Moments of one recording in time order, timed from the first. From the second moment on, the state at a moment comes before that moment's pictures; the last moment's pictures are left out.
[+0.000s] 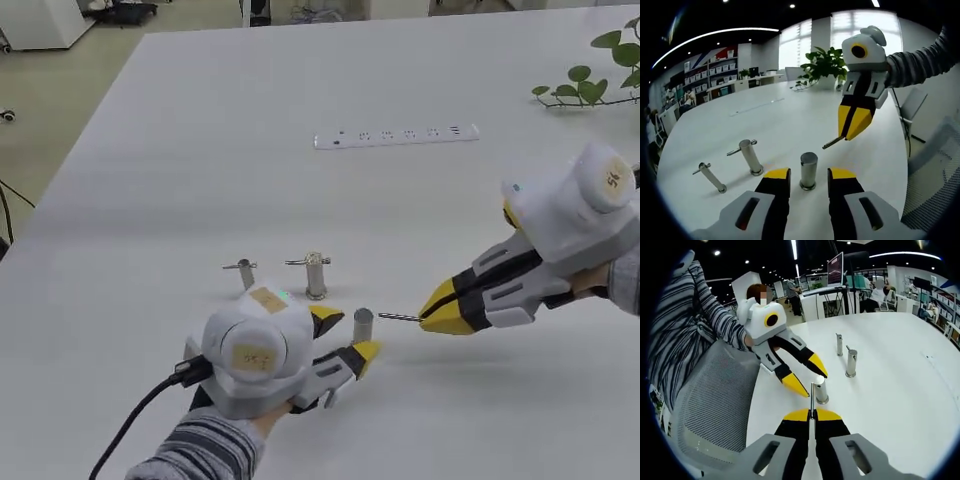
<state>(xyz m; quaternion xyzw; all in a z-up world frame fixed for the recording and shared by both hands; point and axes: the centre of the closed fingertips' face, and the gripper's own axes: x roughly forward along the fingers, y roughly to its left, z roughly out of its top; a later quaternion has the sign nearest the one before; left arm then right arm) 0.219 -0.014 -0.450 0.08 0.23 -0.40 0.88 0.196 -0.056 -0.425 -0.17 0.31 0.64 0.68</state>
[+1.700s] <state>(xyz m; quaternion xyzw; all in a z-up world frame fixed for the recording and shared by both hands) 0.228 -0.025 -0.473 0.06 0.25 -0.38 0.89 0.206 -0.044 -0.442 -0.24 0.31 0.66 0.64</state>
